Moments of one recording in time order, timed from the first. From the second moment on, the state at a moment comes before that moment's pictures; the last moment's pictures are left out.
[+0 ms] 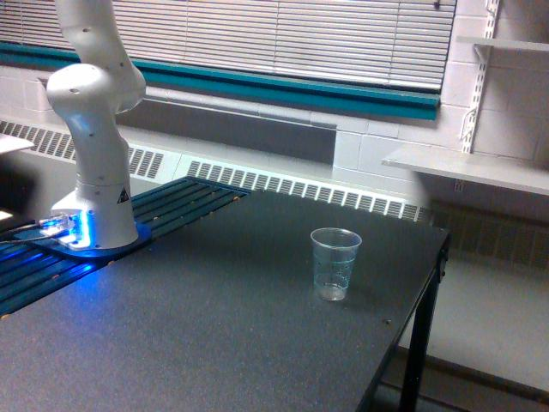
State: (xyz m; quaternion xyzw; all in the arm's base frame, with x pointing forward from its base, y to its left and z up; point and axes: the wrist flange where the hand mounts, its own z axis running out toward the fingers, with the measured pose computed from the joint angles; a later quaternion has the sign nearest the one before) arm 0.549 0.095 0.687 -0.88 0.18 -0.42 0.09
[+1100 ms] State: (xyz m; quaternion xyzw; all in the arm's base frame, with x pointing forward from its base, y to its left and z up) arm 0.534 0.085 0.593 -0.91 0.18 -0.36 0.06
